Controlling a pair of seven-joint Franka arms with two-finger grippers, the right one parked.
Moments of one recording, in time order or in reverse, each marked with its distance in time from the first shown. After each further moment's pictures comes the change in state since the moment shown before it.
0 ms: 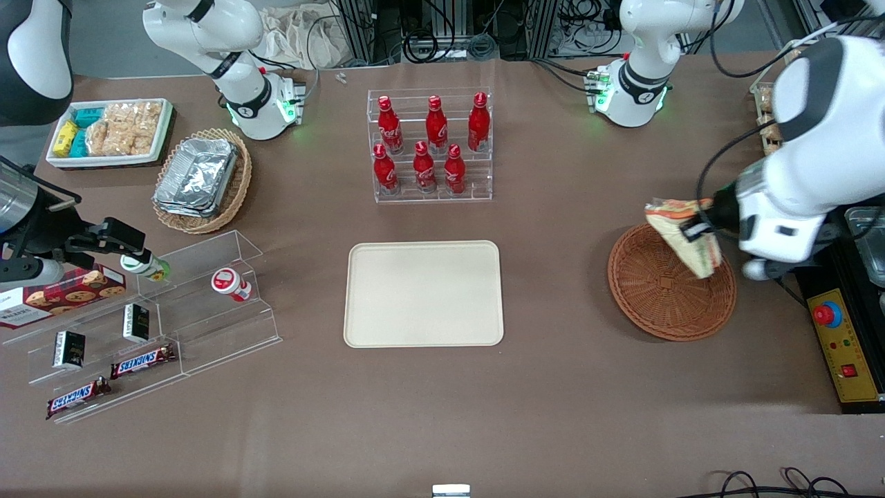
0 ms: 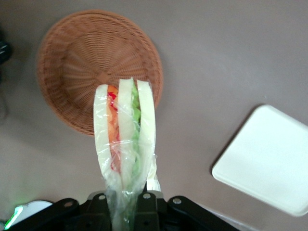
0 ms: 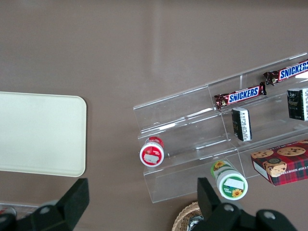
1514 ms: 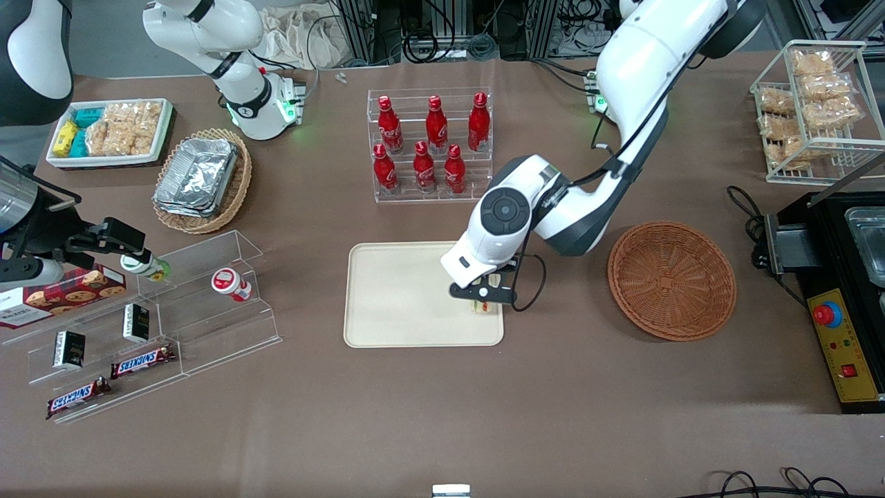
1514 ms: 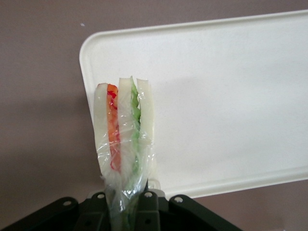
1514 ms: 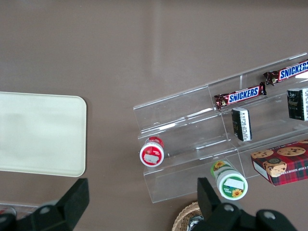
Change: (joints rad) arm -0.440 0.537 -0.093 0.134 0.204 0.470 0.001
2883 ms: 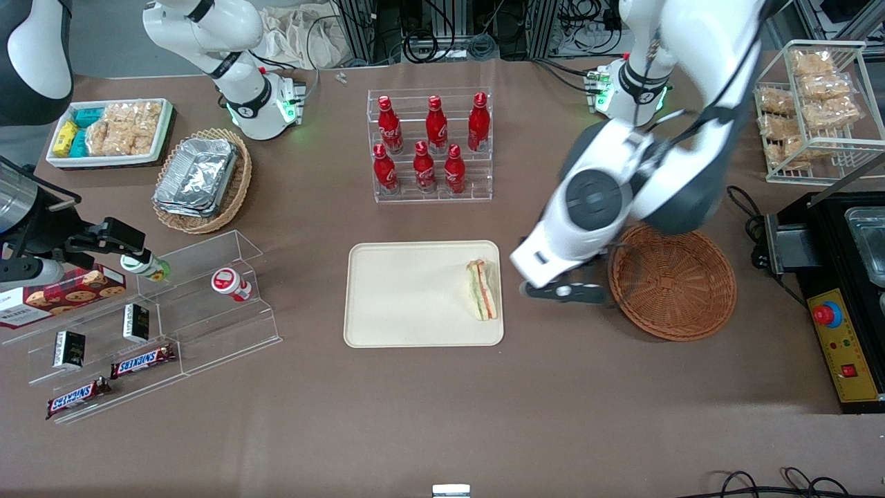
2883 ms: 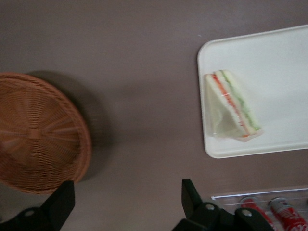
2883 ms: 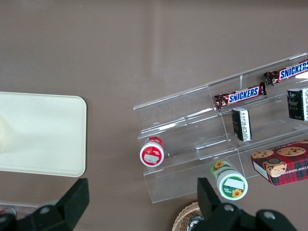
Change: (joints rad) arm 0.180 -0.279 0.041 0.072 0.004 -0.458 0.255
